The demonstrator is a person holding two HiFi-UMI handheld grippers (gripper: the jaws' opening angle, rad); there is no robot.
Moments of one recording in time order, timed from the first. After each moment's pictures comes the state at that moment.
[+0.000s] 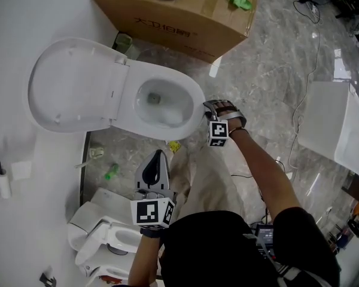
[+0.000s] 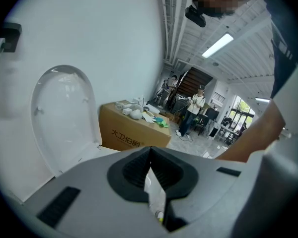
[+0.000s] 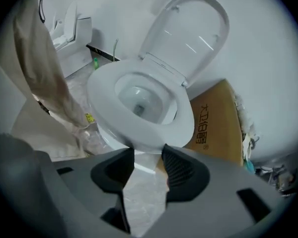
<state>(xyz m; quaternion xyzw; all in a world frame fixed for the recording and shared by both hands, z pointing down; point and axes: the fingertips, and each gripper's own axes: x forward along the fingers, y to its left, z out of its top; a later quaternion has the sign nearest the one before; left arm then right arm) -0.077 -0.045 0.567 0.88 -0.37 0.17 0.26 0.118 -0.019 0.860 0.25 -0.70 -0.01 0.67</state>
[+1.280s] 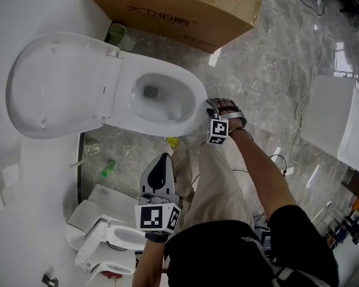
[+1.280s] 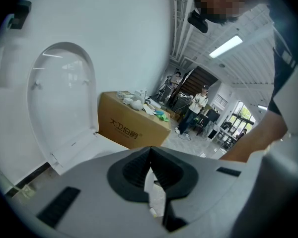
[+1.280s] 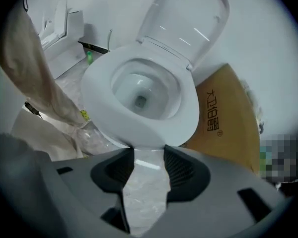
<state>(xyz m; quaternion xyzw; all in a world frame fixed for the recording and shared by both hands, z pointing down) -0.058 -0.032 0.614 0.86 -0.37 0.18 0.31 0.134 0.002 0.938 0.27 -0.68 0.03 0.67</state>
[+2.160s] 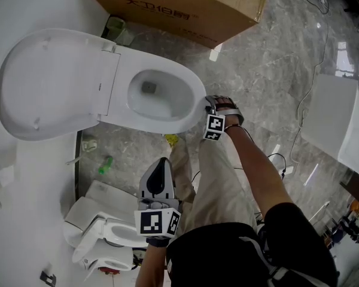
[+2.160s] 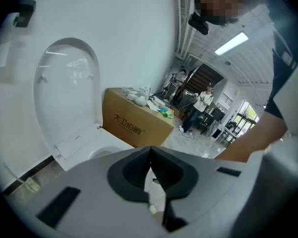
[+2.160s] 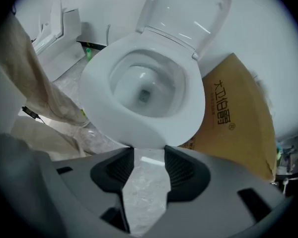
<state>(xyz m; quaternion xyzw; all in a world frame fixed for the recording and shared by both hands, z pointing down) -0.058 -0.020 0.631 0.84 -0.38 0.19 0.32 0.141 0.005 0.978 0.26 -0.68 0.06 0.69</state>
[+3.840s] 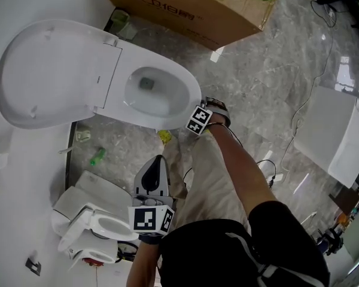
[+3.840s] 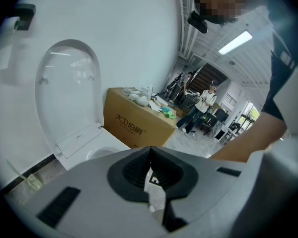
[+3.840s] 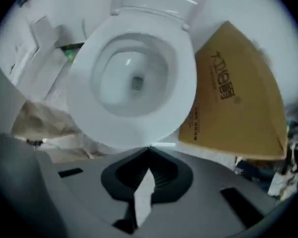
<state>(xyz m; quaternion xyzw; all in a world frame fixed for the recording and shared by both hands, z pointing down) -0.042 -0.020 0.630 0.83 -0.40 0.19 0.33 0.153 -0.005 1.004 0.29 -0.61 0.18 0.71</state>
